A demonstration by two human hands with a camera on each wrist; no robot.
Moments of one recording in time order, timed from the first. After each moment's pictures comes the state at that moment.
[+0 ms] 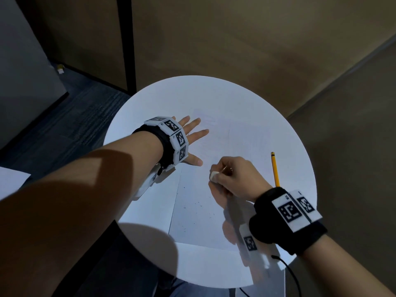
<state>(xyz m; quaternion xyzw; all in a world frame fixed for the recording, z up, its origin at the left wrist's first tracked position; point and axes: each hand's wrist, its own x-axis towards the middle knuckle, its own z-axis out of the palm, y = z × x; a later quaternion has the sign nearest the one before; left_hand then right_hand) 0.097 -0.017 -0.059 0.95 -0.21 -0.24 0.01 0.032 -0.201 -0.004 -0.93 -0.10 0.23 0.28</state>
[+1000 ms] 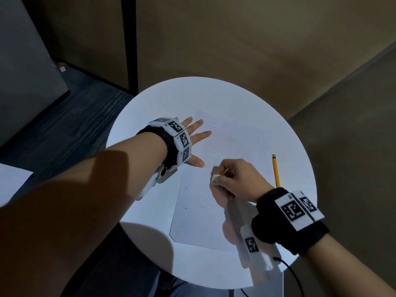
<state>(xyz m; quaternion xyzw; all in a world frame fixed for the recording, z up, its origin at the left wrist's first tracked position) 0.097 -0.017 -0.059 0.95 -0.21 -0.24 0.02 0.033 -0.201 -0.004 -0.92 -0.10 0.25 0.27</state>
